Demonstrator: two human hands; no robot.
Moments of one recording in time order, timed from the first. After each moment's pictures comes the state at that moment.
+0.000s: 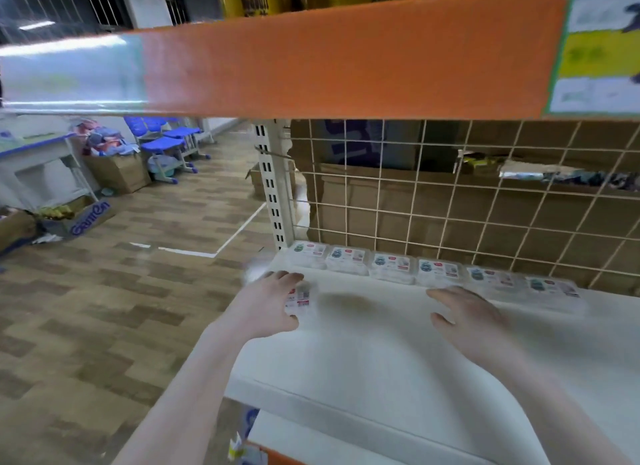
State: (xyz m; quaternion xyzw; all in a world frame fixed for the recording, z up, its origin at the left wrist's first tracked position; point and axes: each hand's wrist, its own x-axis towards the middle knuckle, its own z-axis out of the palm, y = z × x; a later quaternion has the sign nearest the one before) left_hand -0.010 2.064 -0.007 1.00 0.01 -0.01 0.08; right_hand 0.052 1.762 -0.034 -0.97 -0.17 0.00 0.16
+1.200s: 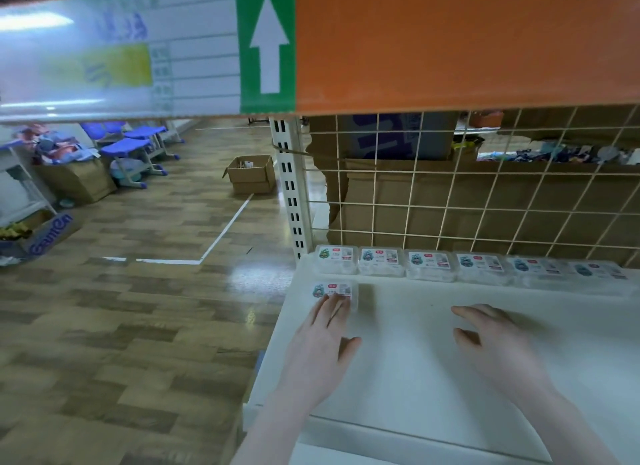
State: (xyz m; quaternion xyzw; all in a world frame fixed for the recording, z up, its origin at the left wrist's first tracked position) left_hand -0.014 2.081 -0.074 0.98 -0.09 0.08 0.15; right_hand 0.027 1.824 -0.072 -0.98 -0.03 -0.06 0.21
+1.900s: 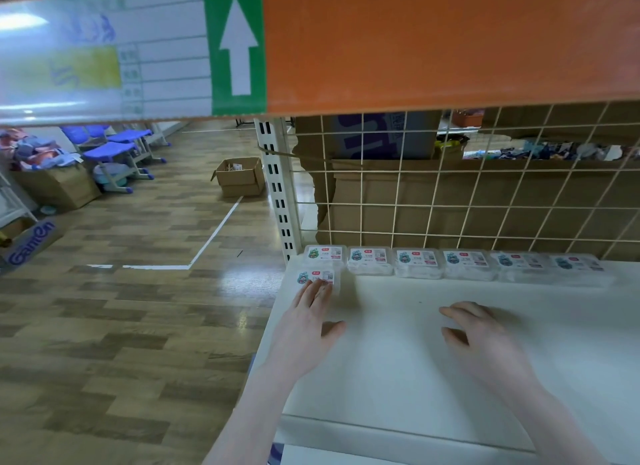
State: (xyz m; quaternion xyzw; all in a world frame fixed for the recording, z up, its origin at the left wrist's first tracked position) left_hand 0.014 2.090 -0.068 0.98 -0.08 0.08 0.18; right_hand 0.022 1.823 -0.075 -0.97 -0.04 -0.06 0.23
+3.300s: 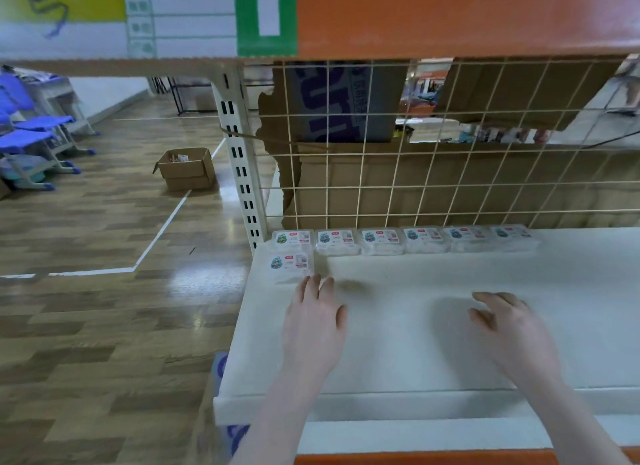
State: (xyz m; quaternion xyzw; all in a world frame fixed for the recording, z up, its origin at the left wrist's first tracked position) left_hand -0.006 2.040 -0.068 0.98 -0.08 0.15 0.13; right_hand -0.030 1.780 -0.065 -0.96 0.12 -0.16 0.18
